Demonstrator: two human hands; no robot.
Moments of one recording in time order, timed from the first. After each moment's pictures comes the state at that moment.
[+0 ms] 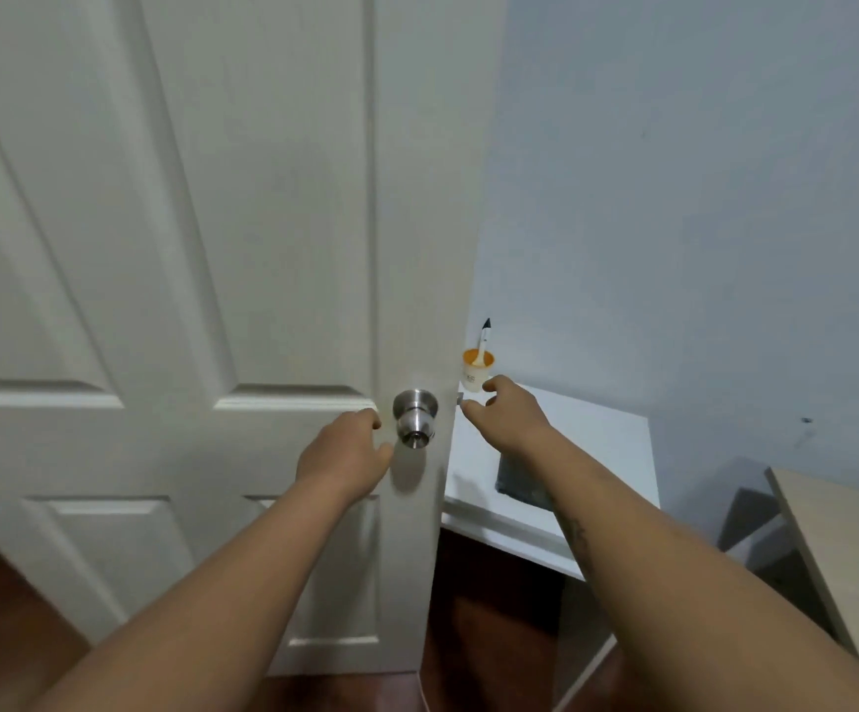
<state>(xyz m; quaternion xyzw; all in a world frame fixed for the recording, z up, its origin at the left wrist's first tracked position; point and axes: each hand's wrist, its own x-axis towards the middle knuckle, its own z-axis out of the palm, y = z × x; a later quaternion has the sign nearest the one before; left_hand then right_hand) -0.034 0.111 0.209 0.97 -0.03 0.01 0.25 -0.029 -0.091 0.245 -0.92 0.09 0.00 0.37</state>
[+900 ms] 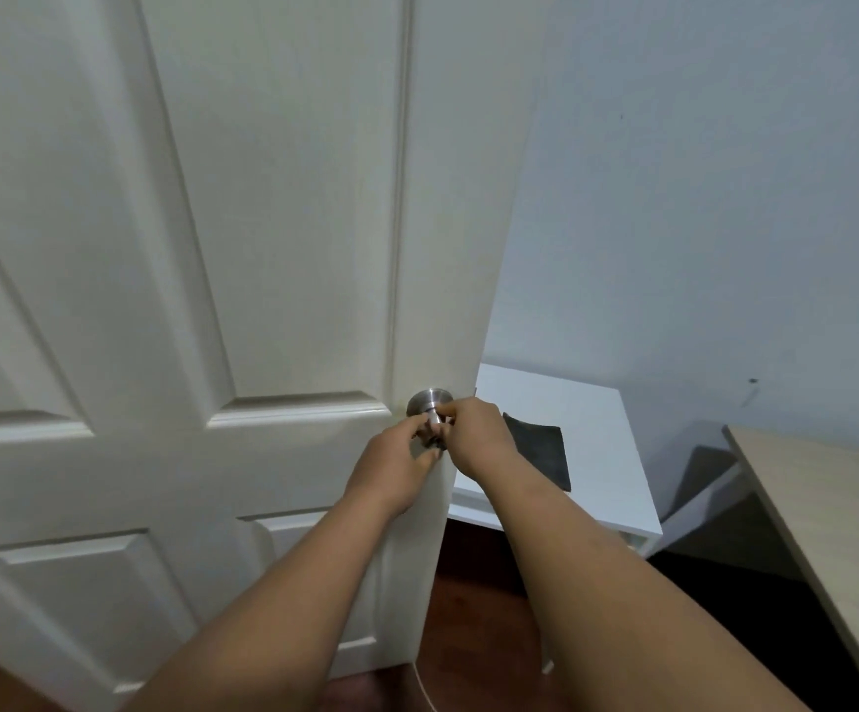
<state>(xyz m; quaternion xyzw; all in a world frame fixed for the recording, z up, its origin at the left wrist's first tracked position) -0.013 0.108 0.177 0.87 -0.15 -0.05 0.46 -0.014 -0.016 0.208 -0.95 0.13 -0.01 0.29</state>
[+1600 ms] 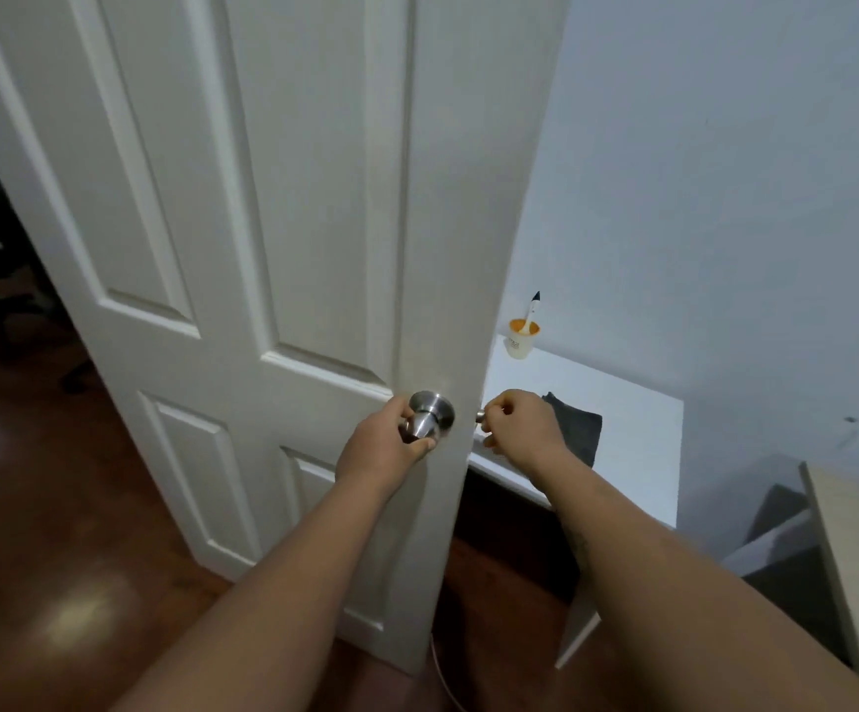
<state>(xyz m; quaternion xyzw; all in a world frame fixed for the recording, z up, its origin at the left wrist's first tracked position) -0.178 0.104 0.182 0.91 0.04 0.06 0.42 -0.151 -0.071 0.209 -0.90 0.05 -0.01 0.44</state>
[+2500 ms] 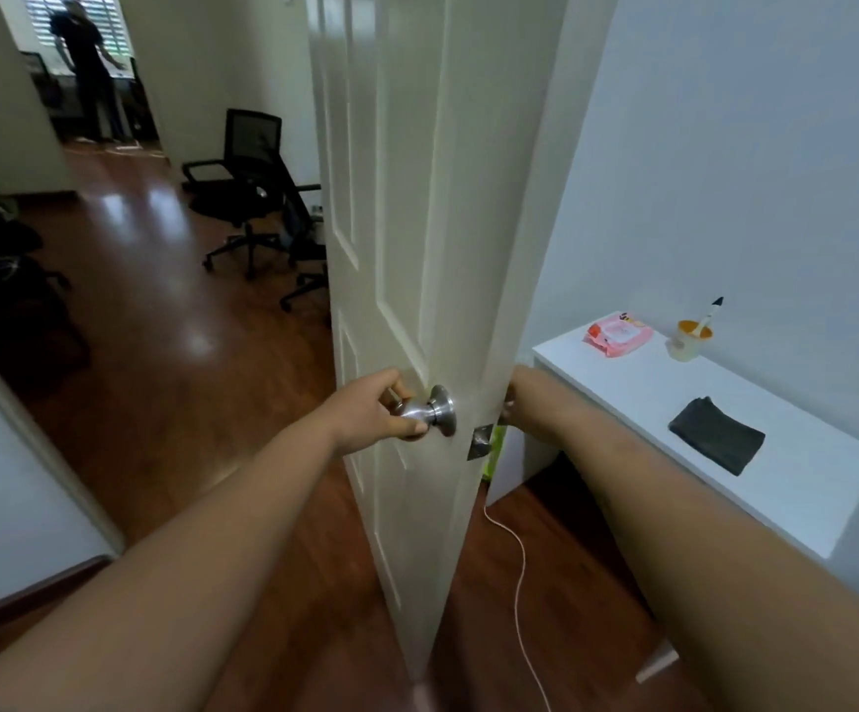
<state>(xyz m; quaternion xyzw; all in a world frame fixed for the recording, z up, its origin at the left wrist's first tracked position) -0.401 0.258 0.200 0.90 0.11 0.02 0.42 -0.286 0.058 0.229 -0.93 -0.33 0.11 0.15</state>
